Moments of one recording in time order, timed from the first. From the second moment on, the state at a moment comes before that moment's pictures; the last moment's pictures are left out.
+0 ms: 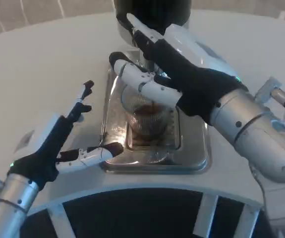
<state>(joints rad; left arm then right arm) -0.40 0.48 -0.01 0.45 0.36 -0.54 0.03 -0.78 -0.32 0.39 -0.57 -0.62 0.74 0.54</state>
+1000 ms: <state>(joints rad) -0.54 0.44 -0.09 0.60 0.40 -0.55 0.07 -0.70 -0.32 0.37 -0.65 -0.66 0.76 0.52</state>
